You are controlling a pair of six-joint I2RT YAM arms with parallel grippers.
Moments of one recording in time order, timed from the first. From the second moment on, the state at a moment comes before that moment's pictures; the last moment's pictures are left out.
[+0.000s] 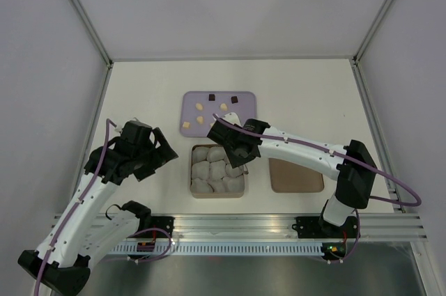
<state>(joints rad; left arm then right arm) -0.42 0.80 0.94 -1.14 -0.10 -0.94 1.06 1.68 1.43 -1.01 0.29 0.61</state>
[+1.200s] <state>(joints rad) -0.42 0.80 0.93 -1.14 -0.10 -0.94 1.09 1.74 1.40 -1.01 0.36 0.67</state>
